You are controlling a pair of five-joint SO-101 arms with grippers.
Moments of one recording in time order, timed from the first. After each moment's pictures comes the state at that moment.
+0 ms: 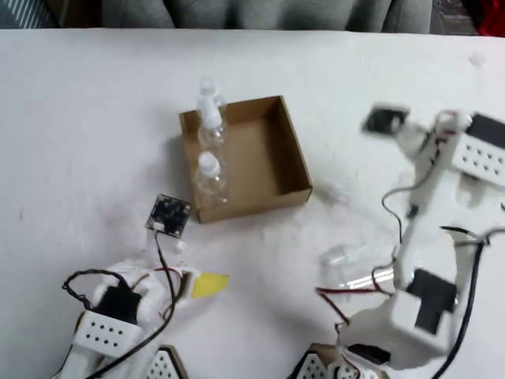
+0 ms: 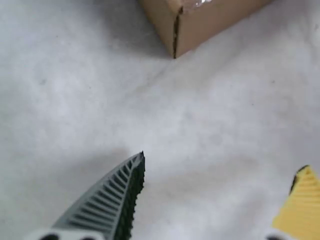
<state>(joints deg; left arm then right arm) 9.7 -80.1 93.4 58.2 0.5 25.9 0.5 -2.5 97.3 93.2</state>
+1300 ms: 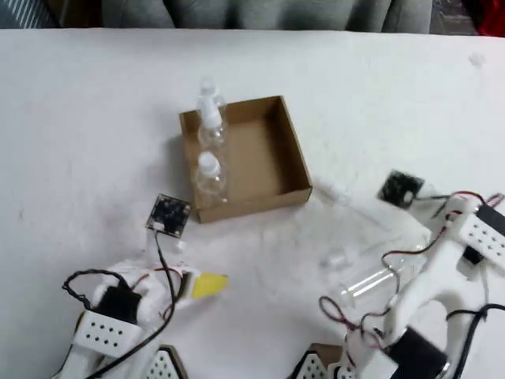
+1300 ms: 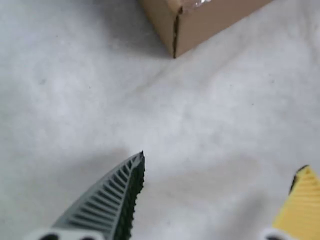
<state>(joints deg) 9.7 -80.1 93.4 58.2 0.5 35.5 -21.4 37.3 63.3 91.9</state>
